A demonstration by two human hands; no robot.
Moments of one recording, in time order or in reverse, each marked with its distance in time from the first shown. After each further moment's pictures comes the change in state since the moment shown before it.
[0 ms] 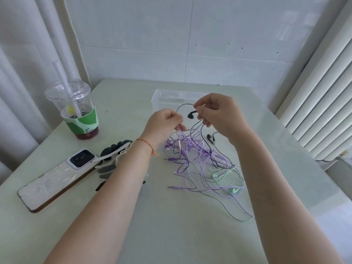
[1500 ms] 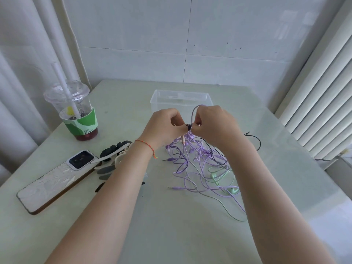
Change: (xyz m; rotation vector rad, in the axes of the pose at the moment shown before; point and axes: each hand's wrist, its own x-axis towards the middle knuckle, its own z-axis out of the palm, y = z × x) left_hand -0.009 0.009 -0.003 0.336 0.003 0.180; right_hand -0.009 -0.009 0.015 -0.913 -0.111 -0.057
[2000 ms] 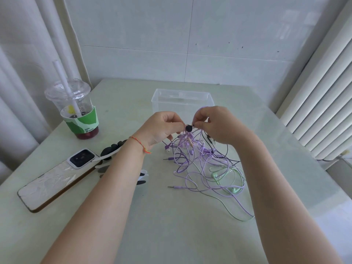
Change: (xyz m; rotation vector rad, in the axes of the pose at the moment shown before) left_hand 0.000 -0.007 -0.010 -0.392 -0.214 -0.145; right_hand 0.008 0.024 0.004 0.367 -0.098 -0.116
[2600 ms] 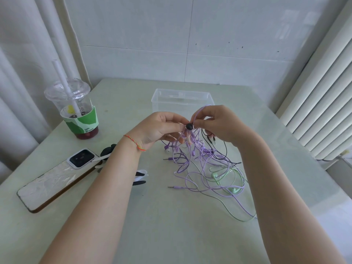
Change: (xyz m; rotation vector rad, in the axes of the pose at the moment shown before) left_hand -0.006 0.001 -0.009 -0.169 -0.191 -0.033; right_hand -0.003 0.002 -0.001 0.399 0.004 0.041
